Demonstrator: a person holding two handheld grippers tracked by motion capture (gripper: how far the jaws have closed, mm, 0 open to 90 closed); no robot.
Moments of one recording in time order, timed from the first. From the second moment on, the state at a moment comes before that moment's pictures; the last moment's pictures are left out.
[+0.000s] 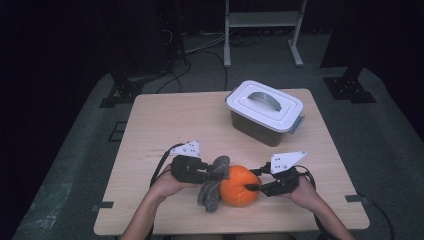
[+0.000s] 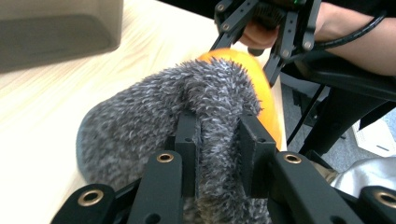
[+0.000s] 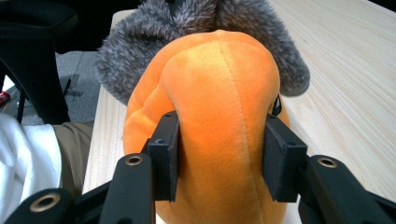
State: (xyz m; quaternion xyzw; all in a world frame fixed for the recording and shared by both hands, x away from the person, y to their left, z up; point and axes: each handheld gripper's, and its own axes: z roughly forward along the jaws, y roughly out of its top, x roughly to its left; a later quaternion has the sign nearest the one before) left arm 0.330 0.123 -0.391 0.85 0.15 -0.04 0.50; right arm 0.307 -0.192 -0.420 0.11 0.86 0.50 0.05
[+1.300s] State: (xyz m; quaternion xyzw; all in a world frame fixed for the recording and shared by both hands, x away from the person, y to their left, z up) left arm 0.328 0.125 -0.388 0.87 0.12 -0.02 0.48; right arm 0.307 -0.185 -0.417 0.08 0.86 0.50 0.06
